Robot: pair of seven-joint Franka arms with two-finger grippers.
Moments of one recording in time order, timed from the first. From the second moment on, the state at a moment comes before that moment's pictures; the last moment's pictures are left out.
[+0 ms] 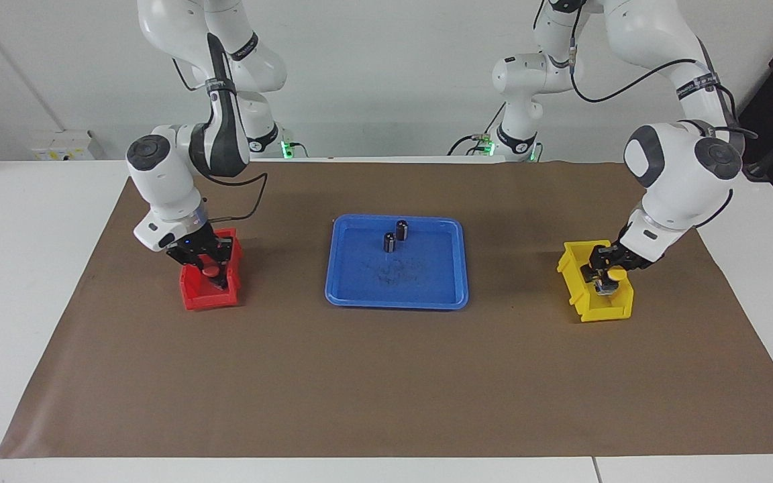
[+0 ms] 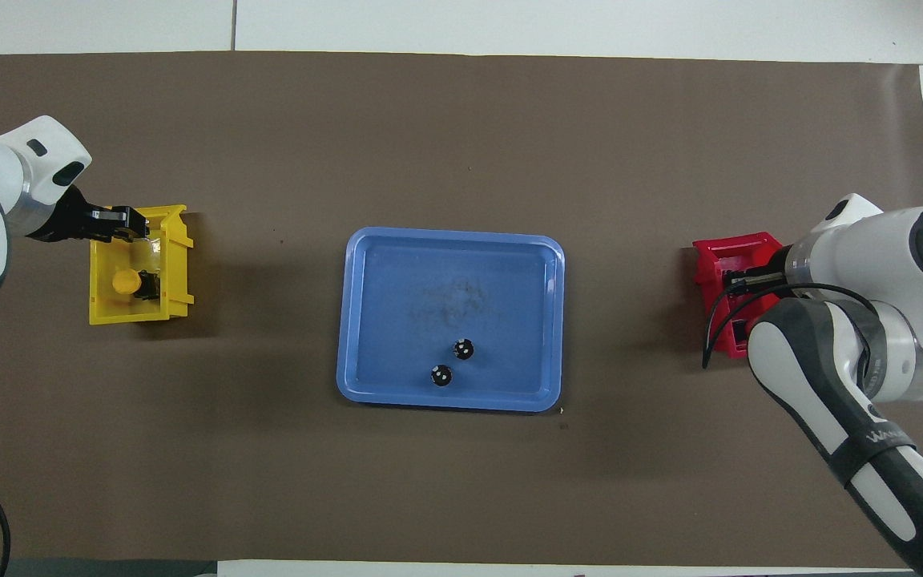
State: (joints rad) left arm 0.01 0.17 -0.03 -1.91 -0.01 2.08 0.05; right arm -0.10 0.05 0.08 -2.24 -0.02 2.35 -0.11
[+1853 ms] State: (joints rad) left arm 0.03 0.13 -0.04 -1.67 -0.01 1.73 0.06; right arm -0.13 -0.01 -0.02 -1.57 -0.03 1.48 -0.11
